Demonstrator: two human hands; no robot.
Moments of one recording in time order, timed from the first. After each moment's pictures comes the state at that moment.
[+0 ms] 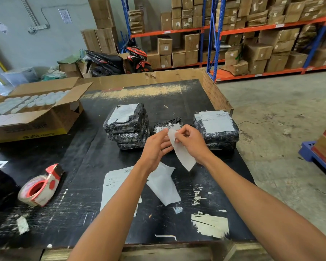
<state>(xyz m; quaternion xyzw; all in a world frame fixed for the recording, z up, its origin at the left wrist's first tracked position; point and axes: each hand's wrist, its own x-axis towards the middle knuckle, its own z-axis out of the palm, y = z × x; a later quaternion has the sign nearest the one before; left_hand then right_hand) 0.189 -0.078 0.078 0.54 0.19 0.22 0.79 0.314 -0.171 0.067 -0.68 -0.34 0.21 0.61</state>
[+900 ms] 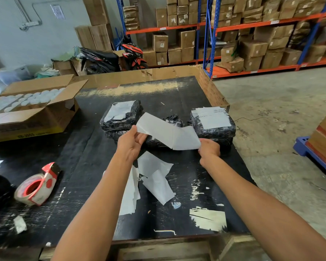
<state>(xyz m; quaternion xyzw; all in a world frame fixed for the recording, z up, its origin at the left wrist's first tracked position) 0.168 -0.024 0.091 0.27 0.32 0.38 0.82 0.344 -0.187 0.016 -0.69 0.09 0.21 0.69</state>
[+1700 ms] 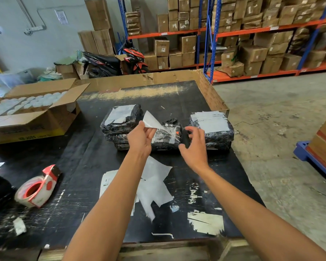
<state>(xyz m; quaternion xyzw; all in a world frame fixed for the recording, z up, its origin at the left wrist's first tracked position) 0.202 -0.063 0.116 0.29 0.34 0.43 0.79 0.303 -0.202 0.047 -0.76 -0.35 0.01 0.55</state>
